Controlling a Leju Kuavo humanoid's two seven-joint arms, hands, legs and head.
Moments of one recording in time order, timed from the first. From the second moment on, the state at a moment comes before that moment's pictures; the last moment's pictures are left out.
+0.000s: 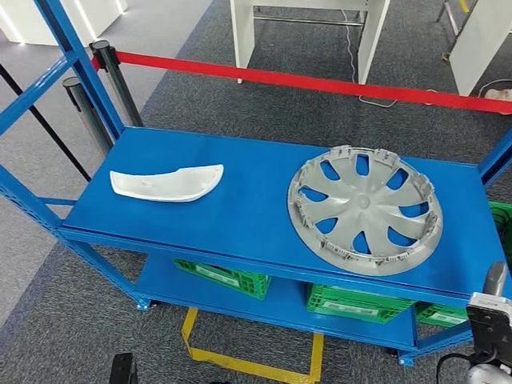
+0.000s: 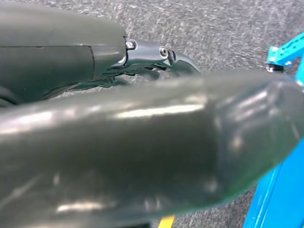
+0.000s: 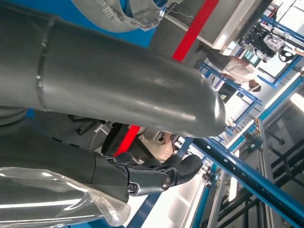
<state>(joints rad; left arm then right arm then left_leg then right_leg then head) -0.08 -0.22 0.95 -0.26 -0.57 0.13 -0.51 0.15 -0.01 -0.22 -1.77 0.57 -0.35 -0.40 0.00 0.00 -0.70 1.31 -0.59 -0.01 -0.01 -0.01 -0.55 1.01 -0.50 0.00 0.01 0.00</state>
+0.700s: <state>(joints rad) -0.10 -0.22 0.93 -0.26 -0.60 0.12 -0.47 0.01 -0.14 0.03 -1.69 0.68 -0.25 -0.36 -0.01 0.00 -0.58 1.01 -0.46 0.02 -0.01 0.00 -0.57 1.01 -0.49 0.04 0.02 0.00</state>
